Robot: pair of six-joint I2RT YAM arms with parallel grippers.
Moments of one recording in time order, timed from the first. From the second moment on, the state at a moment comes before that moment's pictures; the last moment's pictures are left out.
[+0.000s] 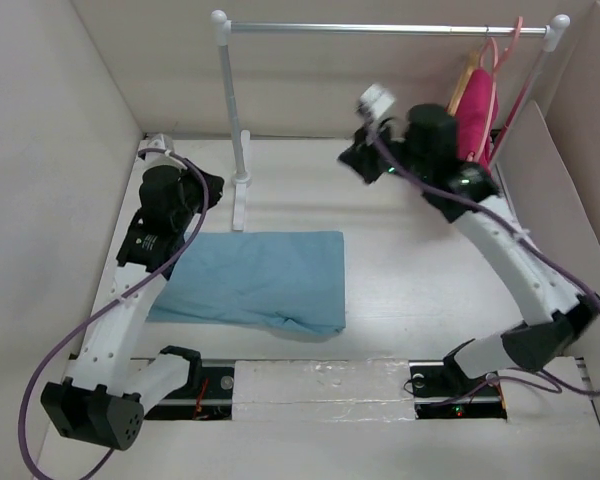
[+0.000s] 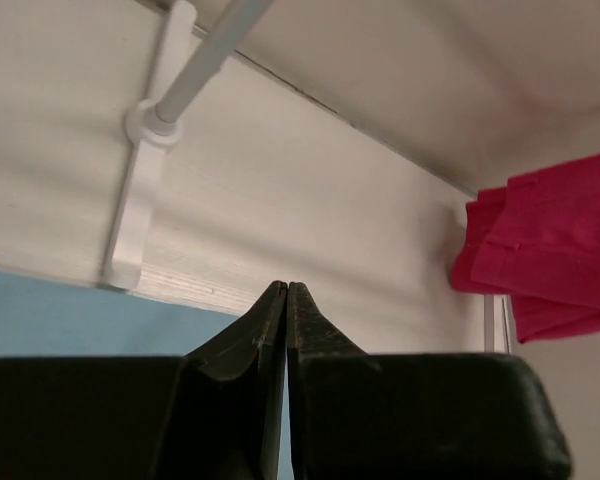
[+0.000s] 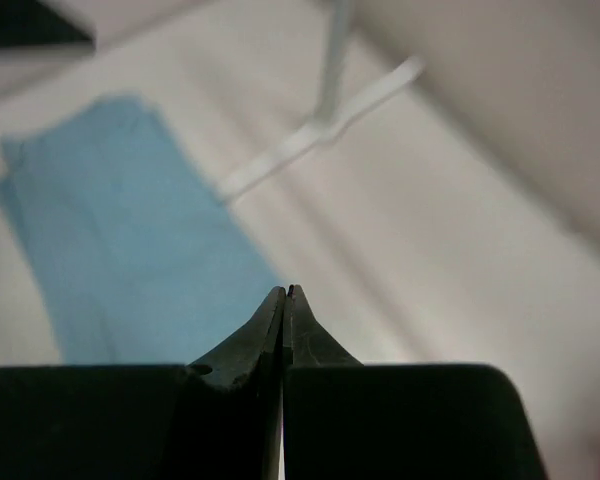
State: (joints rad) left arm -0.22 1.01 1.07 -0.34 -0.08 -0.70; right arm 0.58 1.47 1.62 -0.52 -0.32 -0.14
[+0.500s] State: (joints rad) left arm -0.65 1.50 1.49 -0.38 -0.15 -0.48; right arm 0.02 1.45 1.88 -0.56 -0.20 -0.02
